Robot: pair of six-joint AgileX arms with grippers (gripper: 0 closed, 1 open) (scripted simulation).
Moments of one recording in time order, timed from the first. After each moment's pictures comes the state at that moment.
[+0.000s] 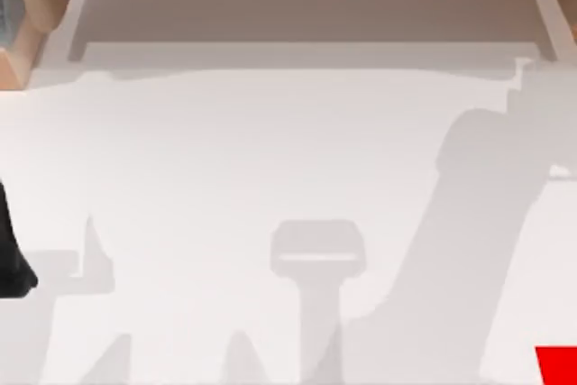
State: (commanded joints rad) left arm 0.00 0.00 0.00 0.00 0.00 0.00; right arm -0.38 2.46 2.32 -1.27 0.00 -0.31
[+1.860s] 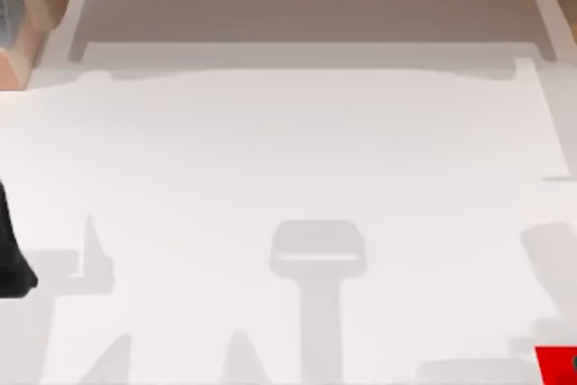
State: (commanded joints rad) left arm 0.00 0.00 0.00 0.00 0.00 0.00; right arm 0.25 1.03 0.51 -0.95 0.03 0.23
